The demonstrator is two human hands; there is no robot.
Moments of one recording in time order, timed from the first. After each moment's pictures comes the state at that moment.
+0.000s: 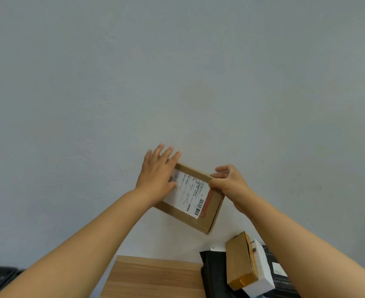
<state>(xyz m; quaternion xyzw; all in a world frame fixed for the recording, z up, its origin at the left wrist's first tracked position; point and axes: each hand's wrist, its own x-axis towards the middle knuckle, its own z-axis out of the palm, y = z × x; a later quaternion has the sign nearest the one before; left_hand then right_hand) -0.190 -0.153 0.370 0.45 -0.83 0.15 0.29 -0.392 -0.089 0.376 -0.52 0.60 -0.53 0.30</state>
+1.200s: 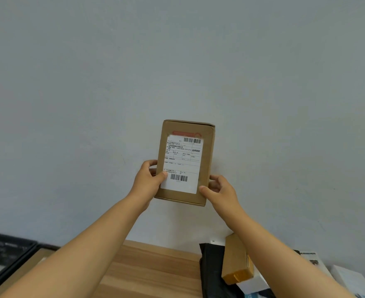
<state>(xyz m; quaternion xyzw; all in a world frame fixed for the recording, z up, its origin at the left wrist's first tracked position) -0.216 -0.137 0.336 0.47 -0.56 -0.43 0.54 -0.410 -0.085 0.323 -0.56 0.55 -0.54 0.30</state>
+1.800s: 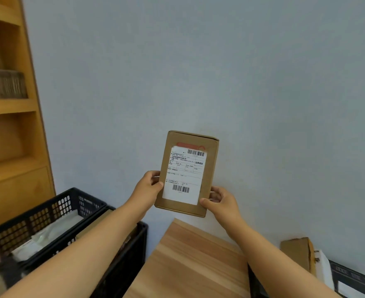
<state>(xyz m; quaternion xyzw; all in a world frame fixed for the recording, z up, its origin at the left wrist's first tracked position) -0.040 -0.070 0.279 0.56 -0.50 -0.39 0.53 -0.253 -0.076 0.271 -0.60 0.51 -0.45 0.41</state>
